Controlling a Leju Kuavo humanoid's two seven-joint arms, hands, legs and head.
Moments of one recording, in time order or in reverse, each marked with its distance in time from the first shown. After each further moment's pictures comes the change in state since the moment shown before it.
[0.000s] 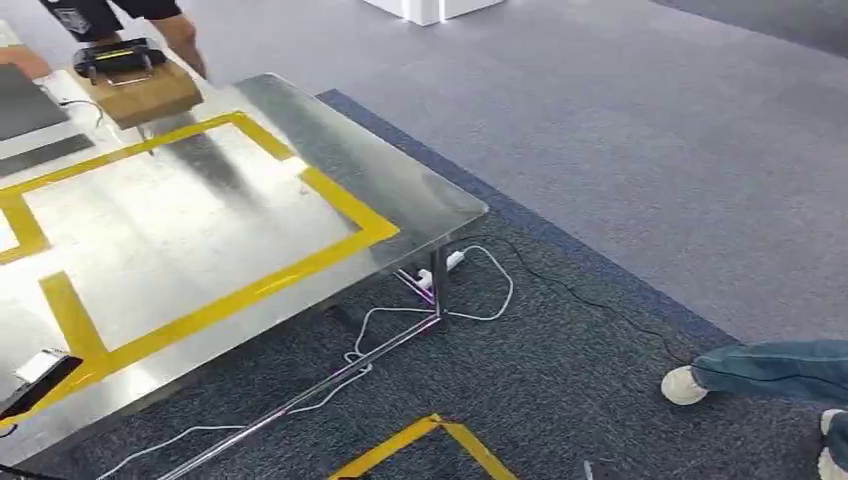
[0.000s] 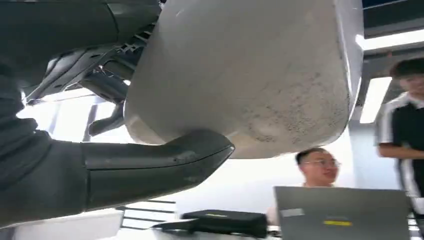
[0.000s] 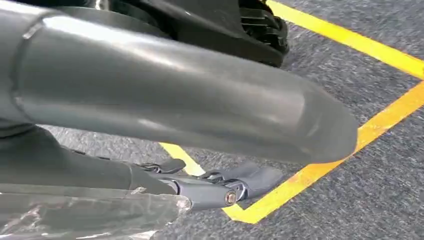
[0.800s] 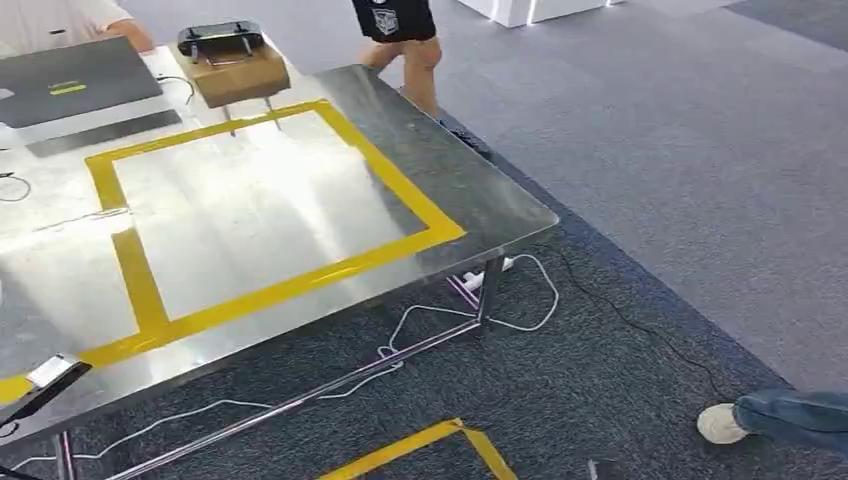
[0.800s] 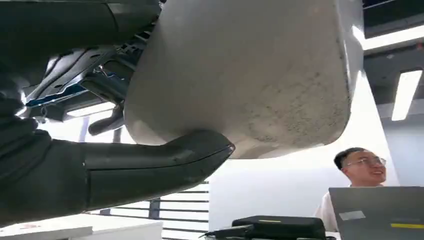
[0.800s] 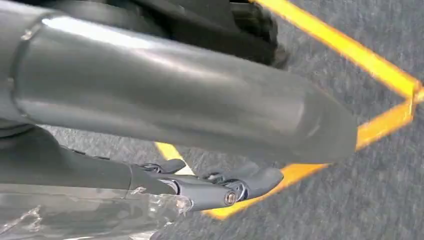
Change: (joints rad) left arm 0.007 0.032 -0.018 0.009 -0.015 0.011 -0.055; right arm -0.002 0.002 -0.005 0.000 -0.010 0.013 -0.015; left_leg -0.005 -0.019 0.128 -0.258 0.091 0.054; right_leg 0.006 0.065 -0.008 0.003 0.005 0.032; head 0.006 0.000
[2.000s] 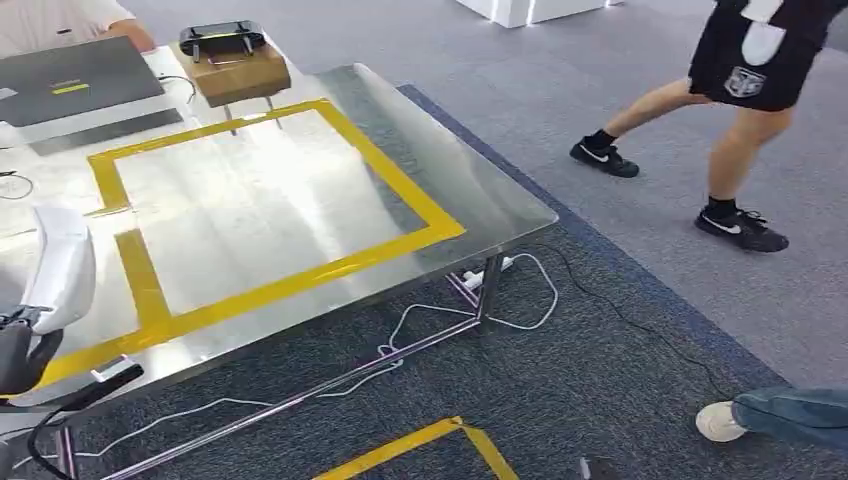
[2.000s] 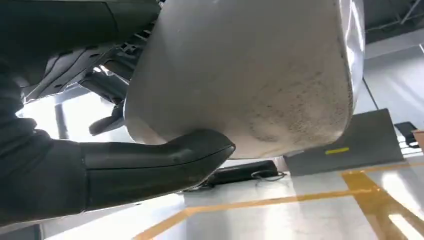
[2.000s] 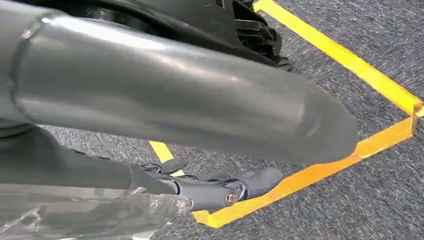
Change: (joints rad) left arm -0.088 0.115 -0.203 0.204 -0.010 -0.119 0.040; right arm -0.003 0.000 0.000 0.000 0.023 0.026 -0.003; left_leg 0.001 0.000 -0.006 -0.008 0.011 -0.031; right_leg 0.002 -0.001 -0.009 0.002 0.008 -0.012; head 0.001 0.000
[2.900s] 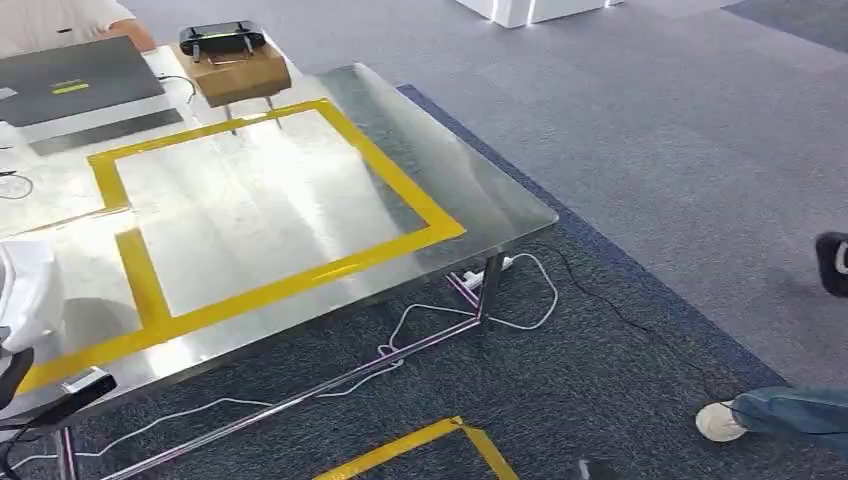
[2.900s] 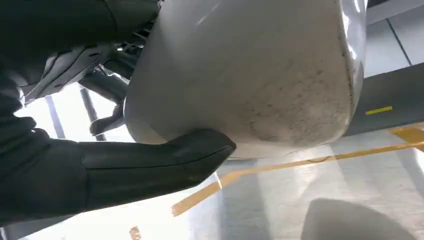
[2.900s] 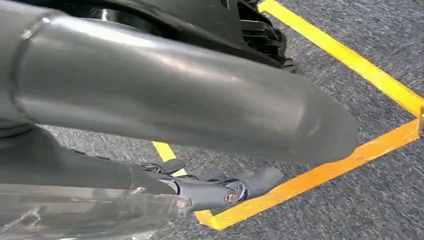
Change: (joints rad) left arm 0.054 0.018 0.077 0.034 0.046 -0.059 0.020; right arm 0.002 0.000 0.001 0.000 -0.001 0.011 0.010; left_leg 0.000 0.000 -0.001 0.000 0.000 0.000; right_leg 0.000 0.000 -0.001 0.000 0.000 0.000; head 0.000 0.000
